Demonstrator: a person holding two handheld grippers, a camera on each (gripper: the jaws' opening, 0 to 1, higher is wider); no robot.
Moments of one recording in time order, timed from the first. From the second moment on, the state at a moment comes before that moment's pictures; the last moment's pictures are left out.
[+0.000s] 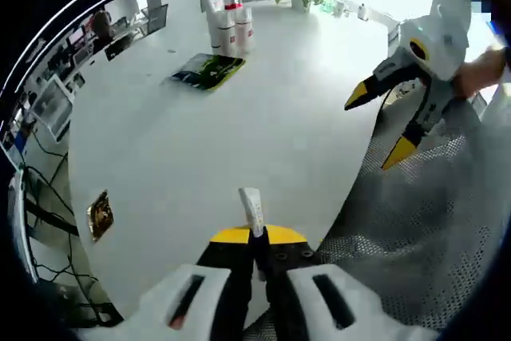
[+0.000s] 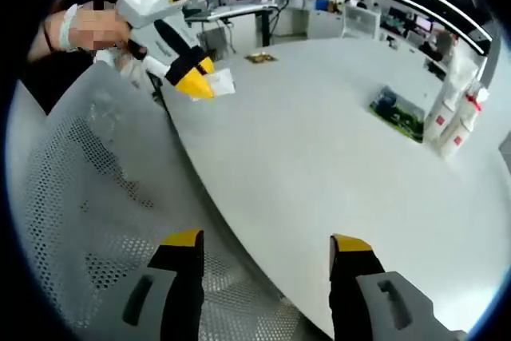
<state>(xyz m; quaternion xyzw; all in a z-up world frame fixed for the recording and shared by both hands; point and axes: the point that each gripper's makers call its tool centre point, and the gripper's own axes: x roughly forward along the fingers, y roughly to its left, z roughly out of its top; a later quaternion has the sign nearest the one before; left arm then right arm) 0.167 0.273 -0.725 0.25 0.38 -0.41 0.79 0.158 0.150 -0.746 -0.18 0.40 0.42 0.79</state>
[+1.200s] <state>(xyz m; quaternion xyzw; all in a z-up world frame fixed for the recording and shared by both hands) 0.137 0.230 -0.712 0.41 0.21 -0.46 0.76 0.131 0.227 -0.697 -0.27 0.27 0.54 0.75</state>
